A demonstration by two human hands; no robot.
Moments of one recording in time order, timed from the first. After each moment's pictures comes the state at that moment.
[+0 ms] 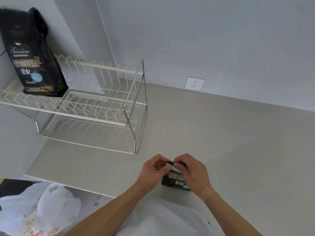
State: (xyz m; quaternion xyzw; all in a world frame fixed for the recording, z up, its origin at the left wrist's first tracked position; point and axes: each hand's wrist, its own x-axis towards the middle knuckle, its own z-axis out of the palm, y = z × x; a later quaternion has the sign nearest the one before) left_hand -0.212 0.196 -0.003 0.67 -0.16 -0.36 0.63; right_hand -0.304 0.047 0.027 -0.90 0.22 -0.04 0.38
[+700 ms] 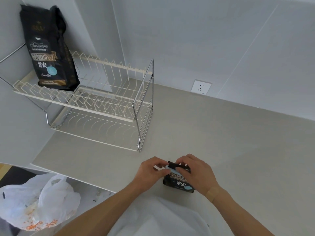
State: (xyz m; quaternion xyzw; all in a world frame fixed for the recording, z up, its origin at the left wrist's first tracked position) left_hand -0.210 0.211 -0.003 0.78 -0.17 -0.30 0.52; right_hand -0.305 0.035 0.040 -0.95 0.14 0.02 0.29
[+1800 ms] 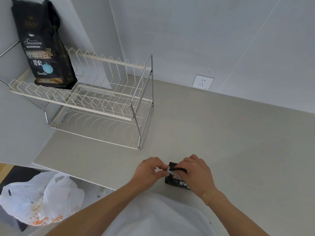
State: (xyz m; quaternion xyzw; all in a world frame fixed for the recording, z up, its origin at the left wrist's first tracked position) left_hand -0.207 0.216 -0.003 0.83 -0.26 -0.27 0.42; right_hand -0.305 0.047 0.028 -0.96 0.12 0.01 0.25
